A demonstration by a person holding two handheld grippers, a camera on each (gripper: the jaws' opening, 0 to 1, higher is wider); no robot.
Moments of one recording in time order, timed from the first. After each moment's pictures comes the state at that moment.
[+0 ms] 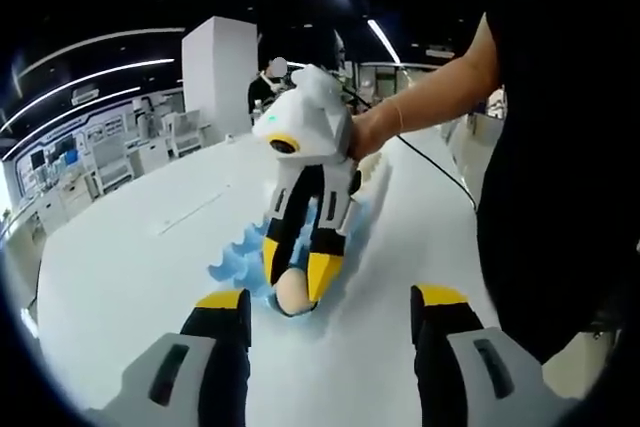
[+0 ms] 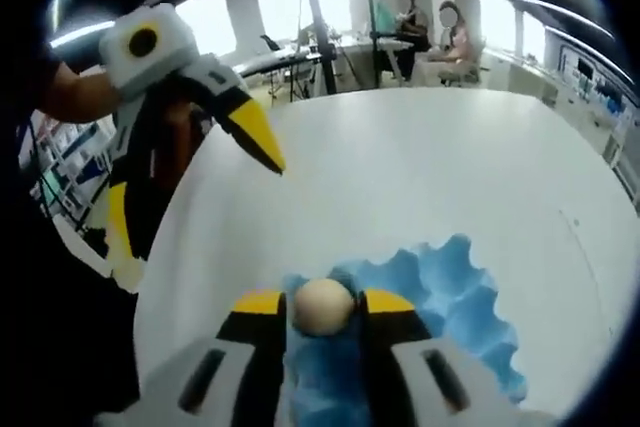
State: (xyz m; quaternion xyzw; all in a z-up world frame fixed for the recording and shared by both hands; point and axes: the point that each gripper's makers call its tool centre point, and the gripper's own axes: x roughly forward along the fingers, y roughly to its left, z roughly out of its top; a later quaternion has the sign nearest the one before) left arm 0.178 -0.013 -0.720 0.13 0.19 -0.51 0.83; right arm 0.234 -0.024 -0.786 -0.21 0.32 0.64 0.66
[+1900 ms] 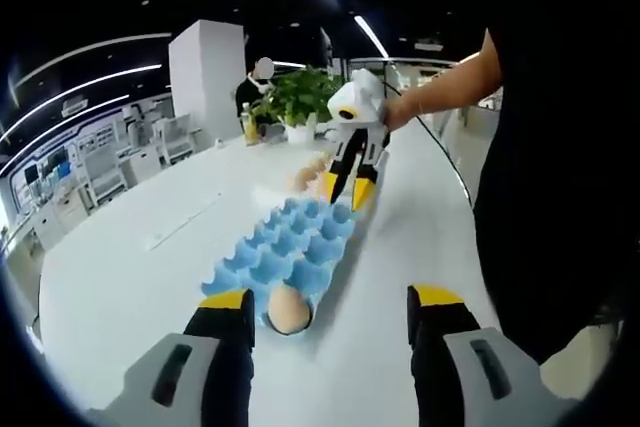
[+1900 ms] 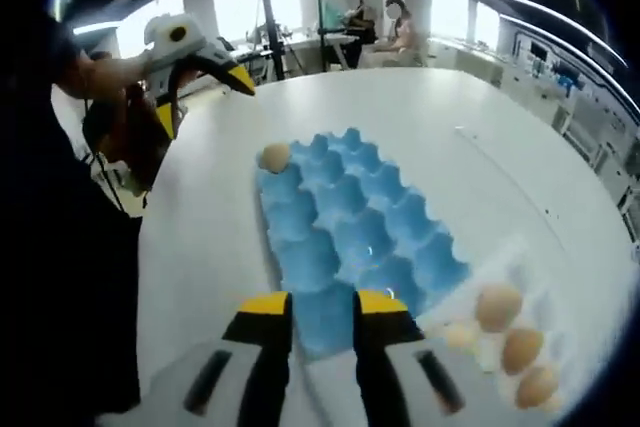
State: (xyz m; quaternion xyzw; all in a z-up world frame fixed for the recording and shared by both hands) left arm 0.181 -0.032 -0.715 0.14 0.18 -0.53 0.82; right arm 0.242 -0.213 -0.777 -0.21 0.34 0.55 0.73
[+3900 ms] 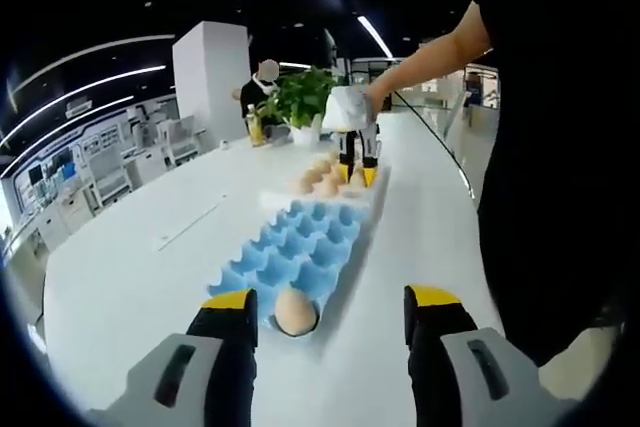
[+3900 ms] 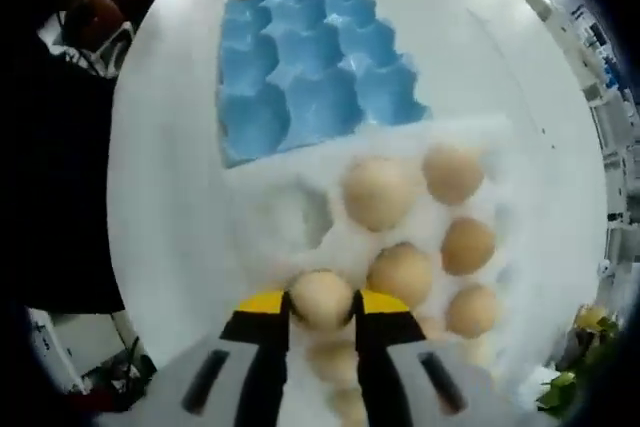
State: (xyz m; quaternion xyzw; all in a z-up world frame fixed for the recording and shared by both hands) left arm 0.185 -0.029 -0.710 0.15 0.18 -0.52 0.82; right arm 0.262 -0.332 -0.805 -0.44 0.52 0.47 0.57
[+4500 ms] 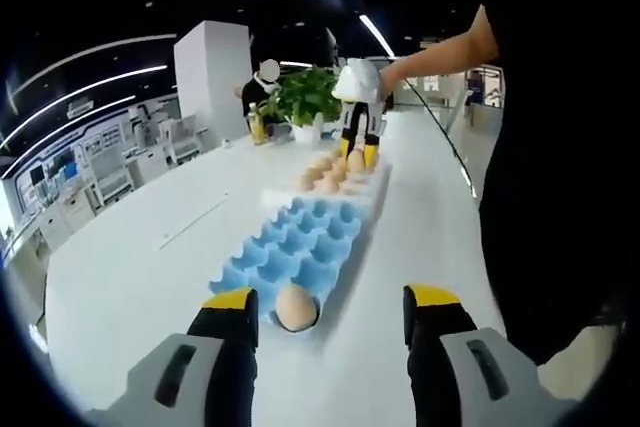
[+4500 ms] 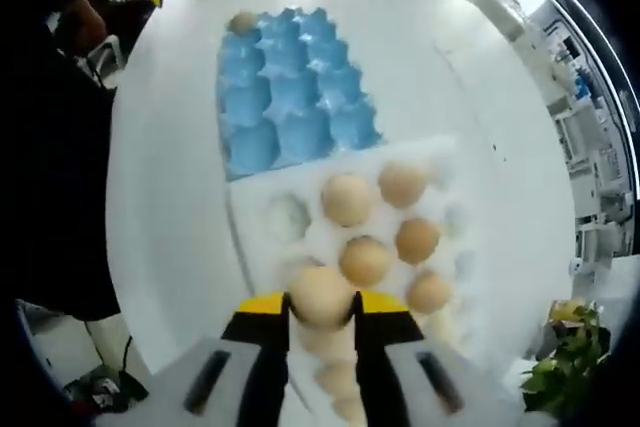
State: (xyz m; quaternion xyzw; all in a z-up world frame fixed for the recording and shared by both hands) left arm 0.183 -0.026 -0.712 0.15 0.18 -0.52 0.82; right arm 0.272 -0.337 -0.758 -0.45 0.46 0.45 0.62
